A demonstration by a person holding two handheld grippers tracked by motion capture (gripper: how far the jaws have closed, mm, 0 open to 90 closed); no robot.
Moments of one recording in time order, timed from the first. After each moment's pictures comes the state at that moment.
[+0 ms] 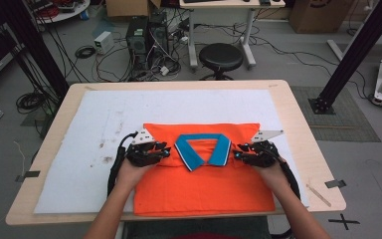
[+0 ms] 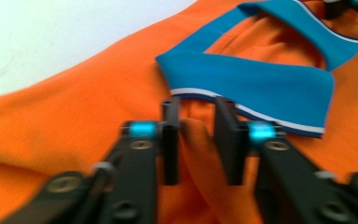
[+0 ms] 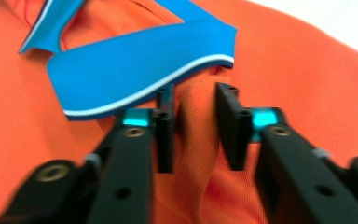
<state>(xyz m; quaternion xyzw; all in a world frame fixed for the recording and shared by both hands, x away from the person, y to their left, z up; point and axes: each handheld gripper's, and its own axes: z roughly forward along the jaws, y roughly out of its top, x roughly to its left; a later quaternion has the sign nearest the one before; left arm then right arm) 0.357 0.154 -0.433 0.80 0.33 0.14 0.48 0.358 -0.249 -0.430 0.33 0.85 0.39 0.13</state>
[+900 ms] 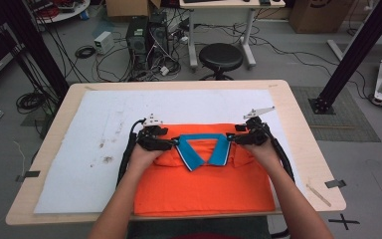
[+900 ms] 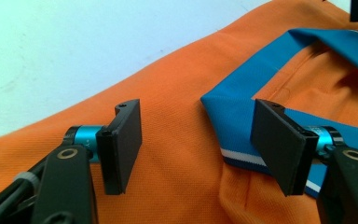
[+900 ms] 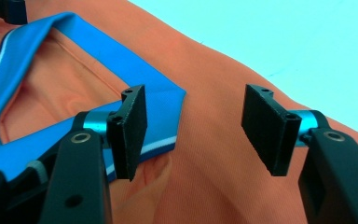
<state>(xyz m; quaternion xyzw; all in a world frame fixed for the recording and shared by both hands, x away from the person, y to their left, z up) 0.409 0.132 -0.437 0.80 0.38 0.13 0.45 0.423 -0.234 -0.416 0.37 0.84 0.39 0.10</state>
